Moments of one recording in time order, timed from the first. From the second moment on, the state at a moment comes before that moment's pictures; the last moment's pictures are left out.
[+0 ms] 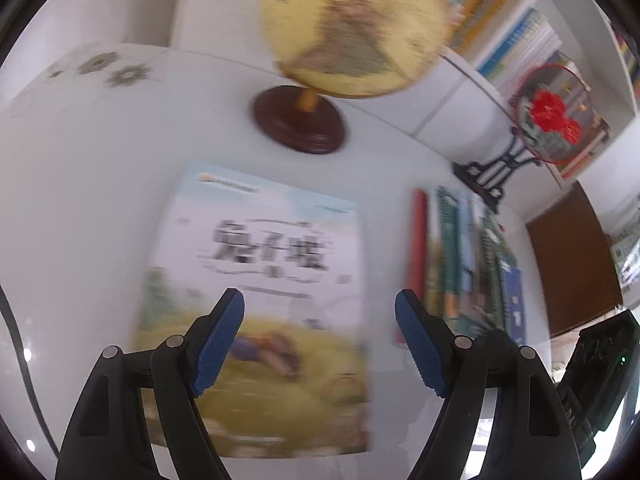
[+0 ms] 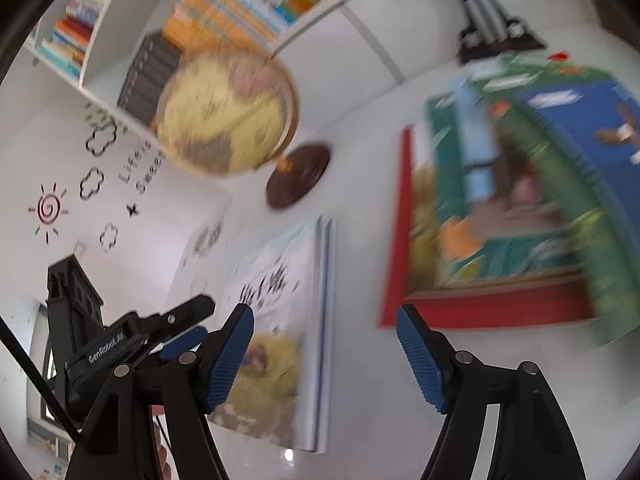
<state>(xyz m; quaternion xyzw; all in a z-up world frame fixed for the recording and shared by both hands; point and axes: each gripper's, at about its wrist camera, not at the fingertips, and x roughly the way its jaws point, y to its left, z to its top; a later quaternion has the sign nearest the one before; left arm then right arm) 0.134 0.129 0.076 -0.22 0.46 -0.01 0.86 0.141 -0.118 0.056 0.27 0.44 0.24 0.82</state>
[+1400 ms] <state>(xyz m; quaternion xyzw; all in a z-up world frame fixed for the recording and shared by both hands) 0.114 -0.130 0.032 -0.21 0.55 -0.15 0.80 0.174 -0.376 0.013 0.25 0.46 0.18 0.83</state>
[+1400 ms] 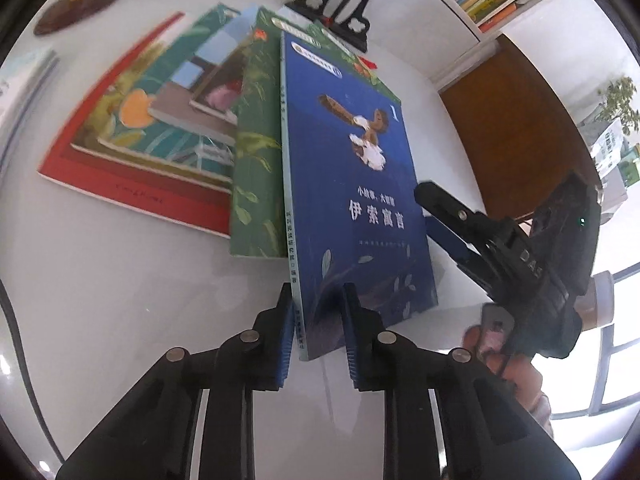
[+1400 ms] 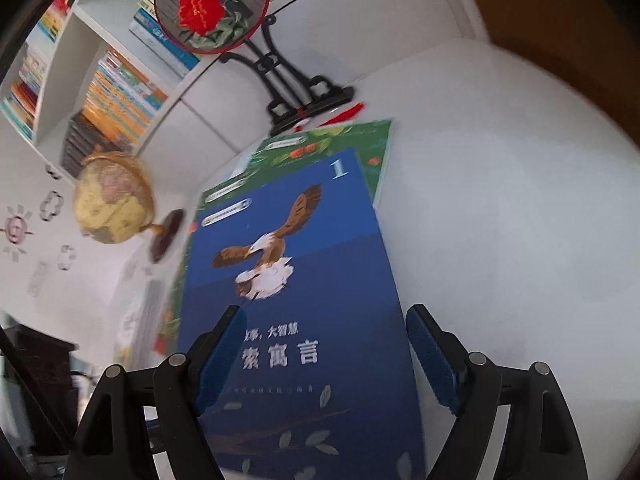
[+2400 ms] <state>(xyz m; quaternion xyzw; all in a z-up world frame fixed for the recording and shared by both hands) 0.141 -0.061 0.018 -0.26 0.55 -0.11 0.78 0.136 -0.339 0.010 0.28 0.49 0.27 0.78</state>
